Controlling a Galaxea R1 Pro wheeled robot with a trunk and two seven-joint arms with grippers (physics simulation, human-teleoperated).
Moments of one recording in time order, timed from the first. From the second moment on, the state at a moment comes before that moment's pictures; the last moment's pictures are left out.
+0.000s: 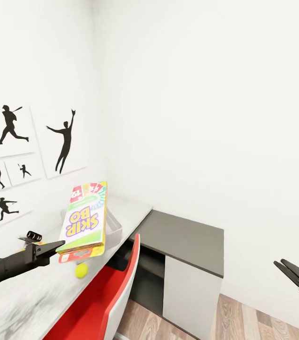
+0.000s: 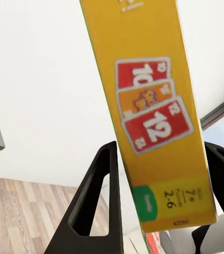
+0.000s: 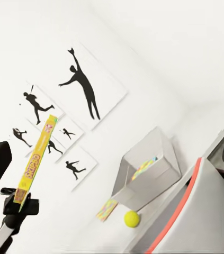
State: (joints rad) left arm -0.37 0.42 0.27 -1.17 0.44 1.04 -1.54; right arm 0.04 -0.32 -0.68 -1.52 -0.80 0.85 1.13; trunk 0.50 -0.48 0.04
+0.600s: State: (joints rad) left arm -0.37 0.42 0.27 -1.17 0.44 1.04 -1.54; right arm 0.04 -0.32 -0.80 -1.59 -0.80 1.04 1.04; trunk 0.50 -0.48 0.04
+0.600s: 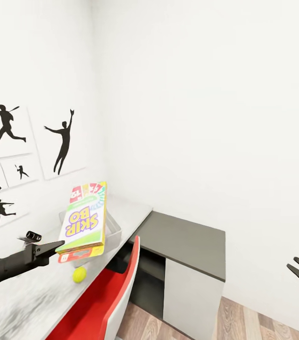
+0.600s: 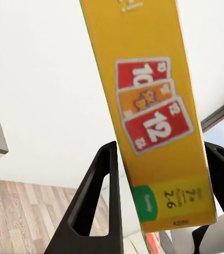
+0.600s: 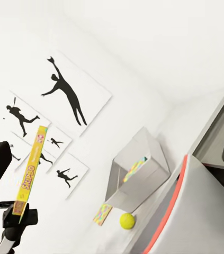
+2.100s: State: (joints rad) left arm -0.37 0.42 0.27 -1.17 0.44 1.04 -1.54; right arm 0.04 -0.31 -0.80 -1.59 -0.80 1.04 1.05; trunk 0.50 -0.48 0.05
